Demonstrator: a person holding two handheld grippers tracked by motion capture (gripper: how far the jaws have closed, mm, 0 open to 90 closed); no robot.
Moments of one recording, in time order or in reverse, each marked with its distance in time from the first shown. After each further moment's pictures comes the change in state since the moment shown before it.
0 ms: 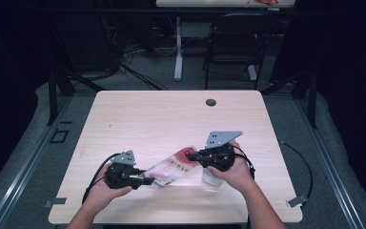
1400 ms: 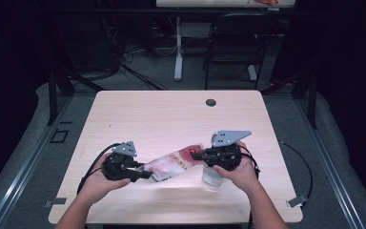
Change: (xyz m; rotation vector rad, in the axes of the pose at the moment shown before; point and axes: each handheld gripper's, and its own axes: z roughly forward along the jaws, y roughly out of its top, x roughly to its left) left arm -0.007 0.037 -0.023 0.089 0.029 0.031; right arm -0.008 -0.008 -0.014 -0.047 0.006 0.039
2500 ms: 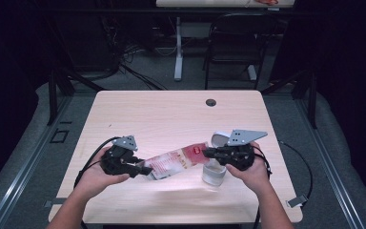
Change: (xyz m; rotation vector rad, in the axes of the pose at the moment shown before) left arm -0.004 0.021 -0.015 0.030 -0.012 0.005; right arm -0.008 -0.008 -0.030 -0.027 -0.064 0.018
